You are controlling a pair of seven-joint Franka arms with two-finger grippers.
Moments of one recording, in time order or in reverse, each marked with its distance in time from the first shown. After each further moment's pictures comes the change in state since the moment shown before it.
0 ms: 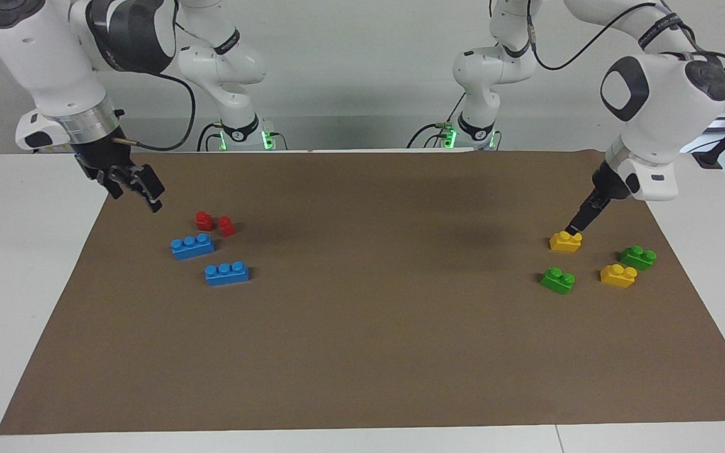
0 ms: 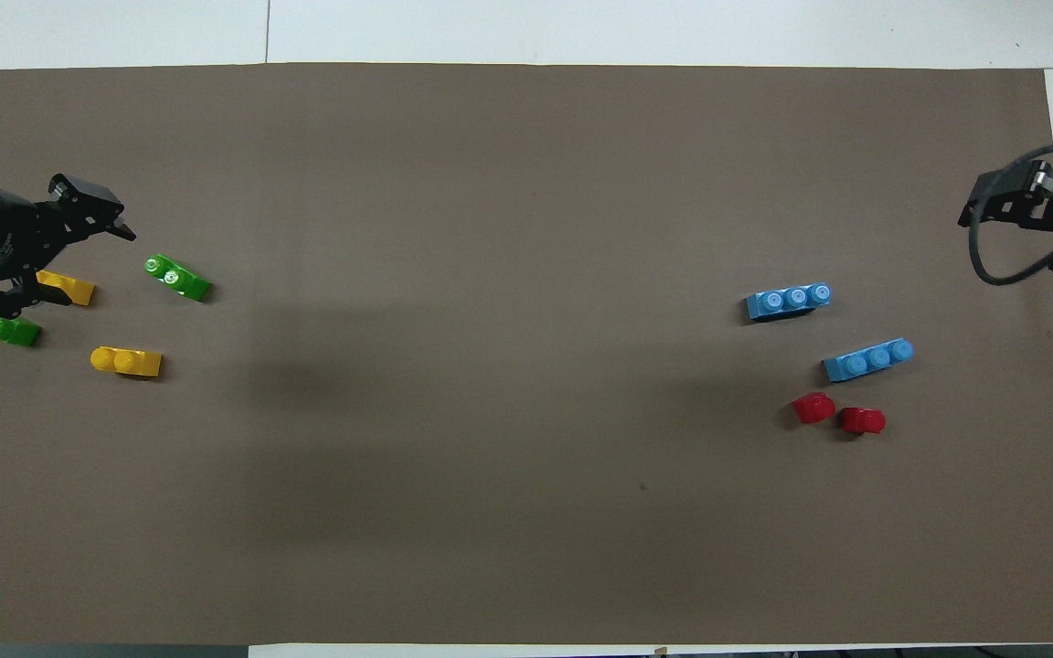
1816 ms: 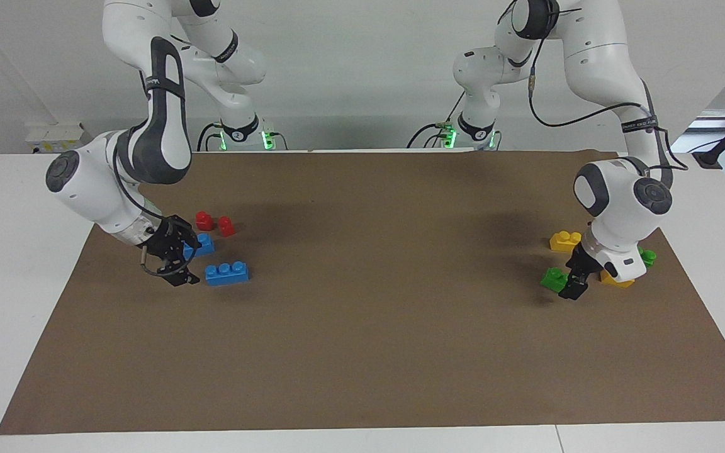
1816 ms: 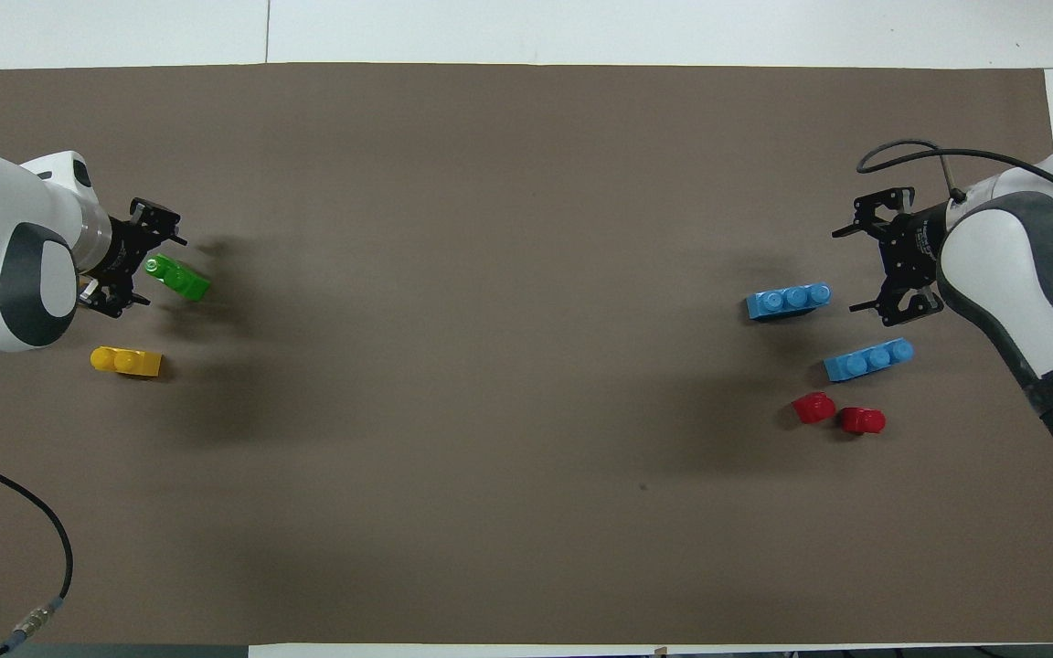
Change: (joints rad) left arm 0.032 0.265 0.007 -0.112 0.074 0.383 -0.223; right arm -0.042 0.242 0.004 -0.186 0.314 0.254 0.594
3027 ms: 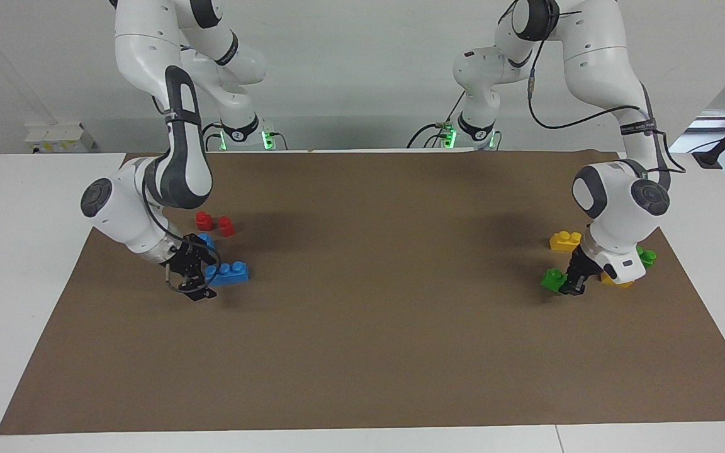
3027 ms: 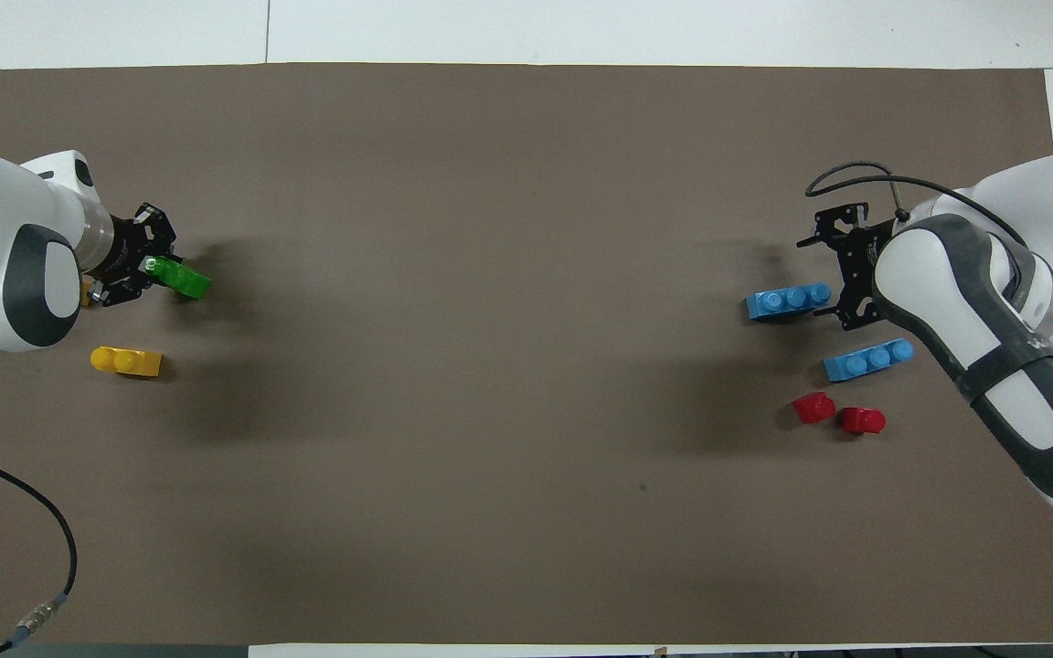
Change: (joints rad) left arm 0.000 0.005 -0.002 -0.001 0.002 0.021 0.000; right arm 0.037 0.064 0.001 -0.068 0.035 0.149 -0.059
